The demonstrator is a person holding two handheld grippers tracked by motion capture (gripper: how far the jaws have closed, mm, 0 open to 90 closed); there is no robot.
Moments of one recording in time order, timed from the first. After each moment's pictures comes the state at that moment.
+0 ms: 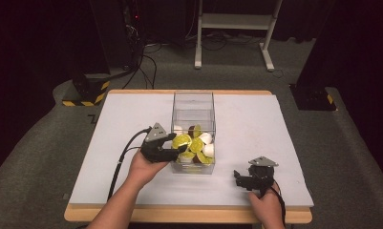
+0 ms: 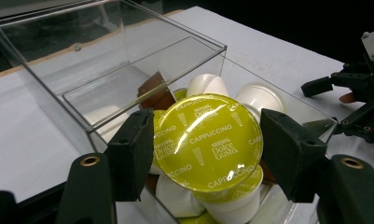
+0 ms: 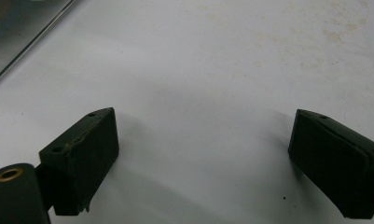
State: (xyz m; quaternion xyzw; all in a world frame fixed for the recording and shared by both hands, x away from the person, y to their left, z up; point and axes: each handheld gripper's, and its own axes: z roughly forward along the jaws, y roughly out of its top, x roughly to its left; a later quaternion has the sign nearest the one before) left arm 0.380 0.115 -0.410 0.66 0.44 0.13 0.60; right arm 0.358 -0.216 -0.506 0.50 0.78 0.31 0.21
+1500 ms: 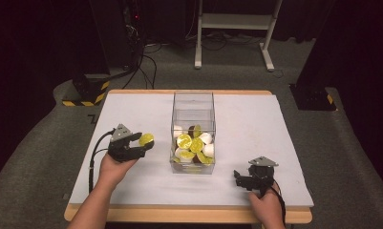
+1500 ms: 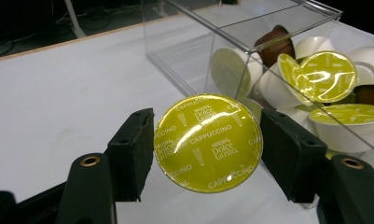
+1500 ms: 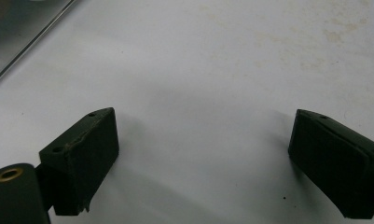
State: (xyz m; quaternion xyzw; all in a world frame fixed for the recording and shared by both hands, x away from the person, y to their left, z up) left arm 0.388 0.212 -0.432 0.62 0.51 0.19 0.57; right arm 0.358 -0.216 -0.506 0.50 0.78 0.32 0.21
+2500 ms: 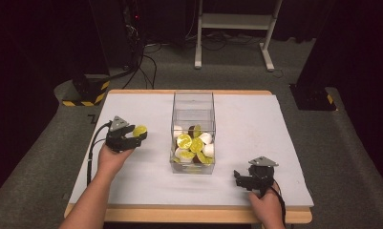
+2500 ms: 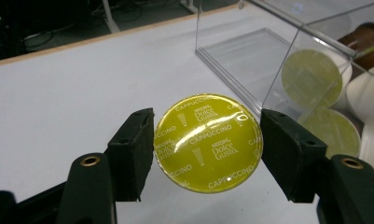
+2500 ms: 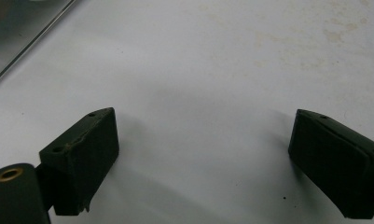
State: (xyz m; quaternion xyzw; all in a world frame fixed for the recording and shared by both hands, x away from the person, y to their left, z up) left arm 0.428 0.229 -0.439 0.60 0.54 0.22 0.54; right arm 0.358 -0.216 -0.506 0.50 0.77 0.32 0.21
